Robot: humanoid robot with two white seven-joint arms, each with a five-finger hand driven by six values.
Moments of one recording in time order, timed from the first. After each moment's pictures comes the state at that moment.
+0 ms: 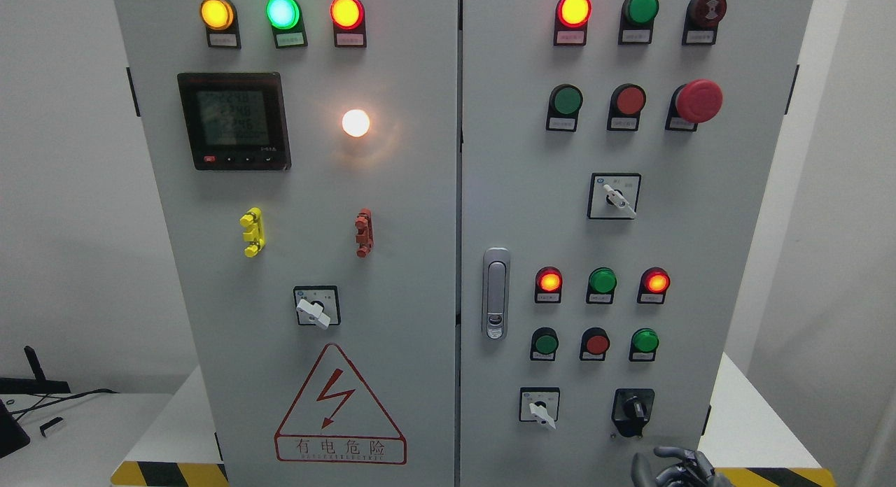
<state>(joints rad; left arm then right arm) -0.04 -0.09 0.08 0.06 0.00 -0.16 0.06 -0.12 0.06 0.00 -1.66 0.14 0.11 -0.33</state>
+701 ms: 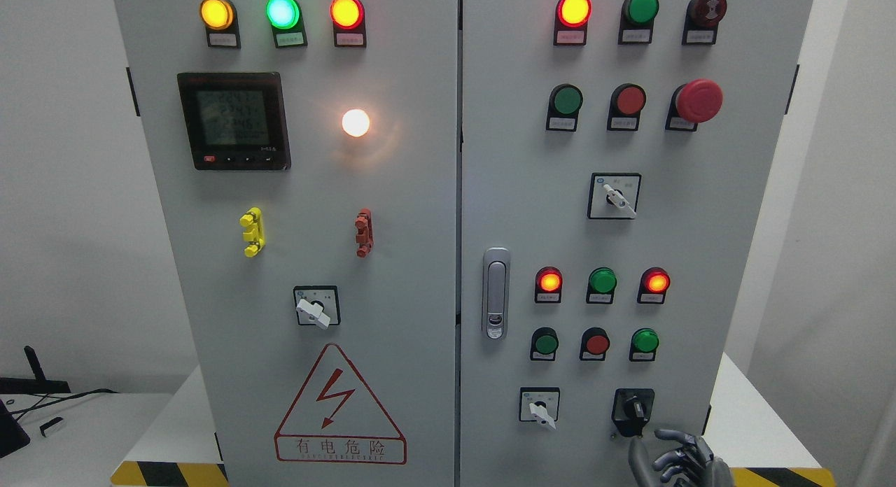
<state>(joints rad) -0.04 -0.09 0.08 0.06 0.00 -0.16 0.06 -0.15 0.06 0.00 -1.65 0.14 0.12 -0.33</state>
